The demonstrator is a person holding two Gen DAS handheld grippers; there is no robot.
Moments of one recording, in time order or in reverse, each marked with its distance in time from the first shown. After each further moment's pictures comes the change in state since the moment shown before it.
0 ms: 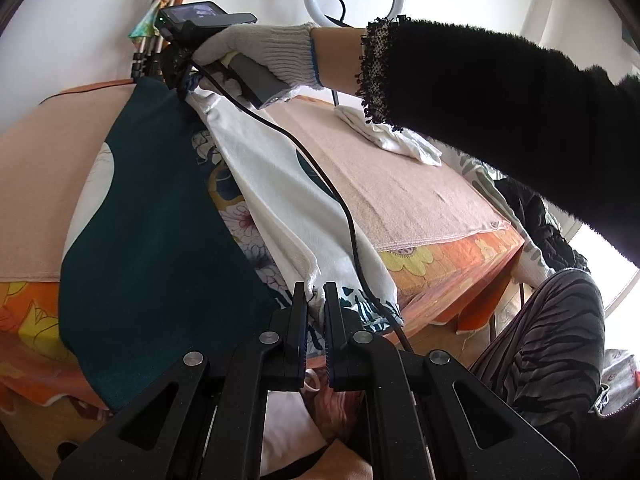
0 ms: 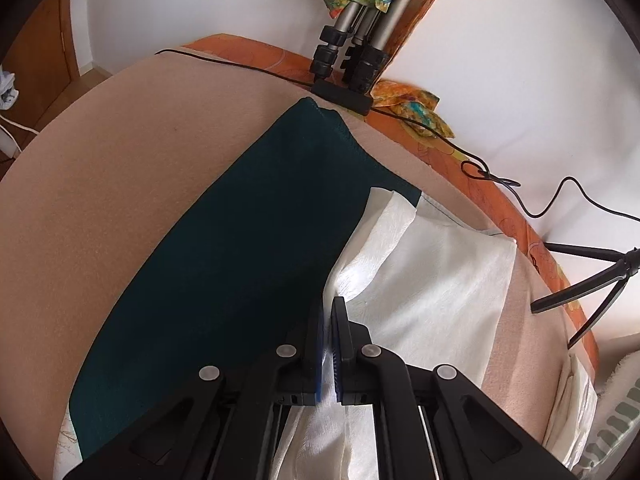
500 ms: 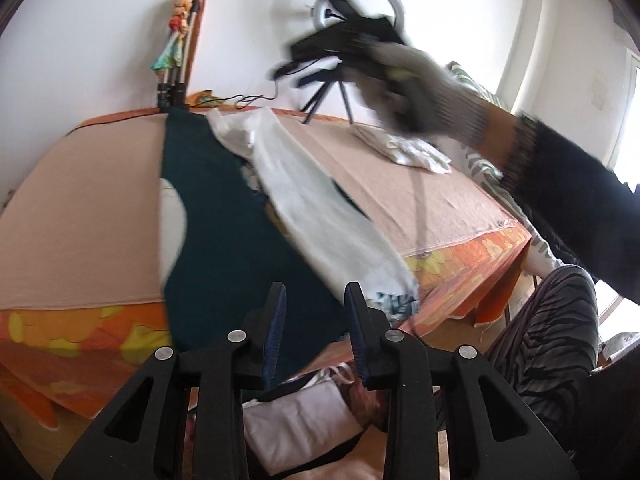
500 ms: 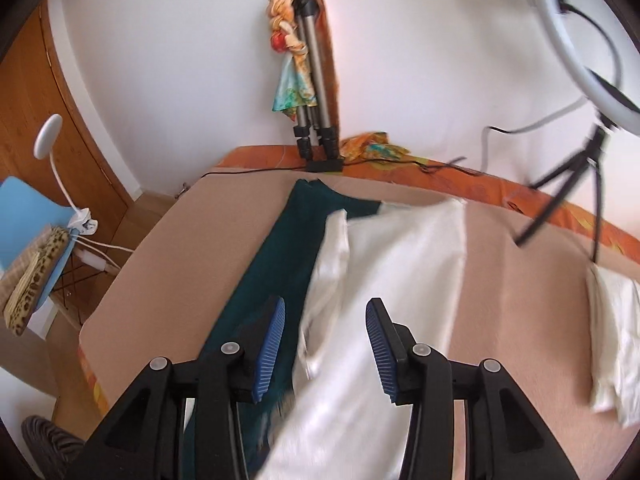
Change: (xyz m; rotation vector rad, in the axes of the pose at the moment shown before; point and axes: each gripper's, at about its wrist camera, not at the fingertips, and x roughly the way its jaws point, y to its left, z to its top) left arm -0.066 0.032 0.014 0.058 -0.022 0.076; right arm -0.133 -0.104 -0.100 0.325 -0.239 0.318
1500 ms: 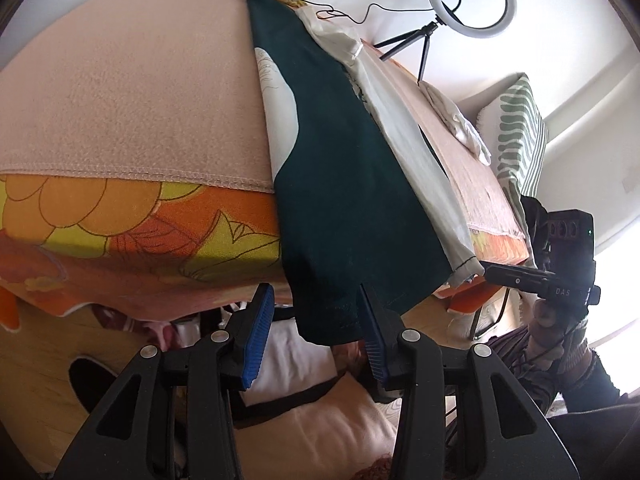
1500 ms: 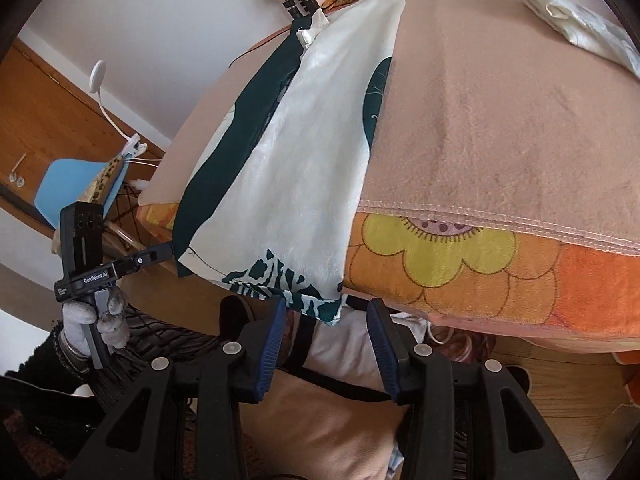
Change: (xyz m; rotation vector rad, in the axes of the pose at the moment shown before) left arm 0.029 0.090 -0.027 -0.329 0.274 -0.085; right arm -0.077 -0.024 -0.291 0.245 0.221 0.248
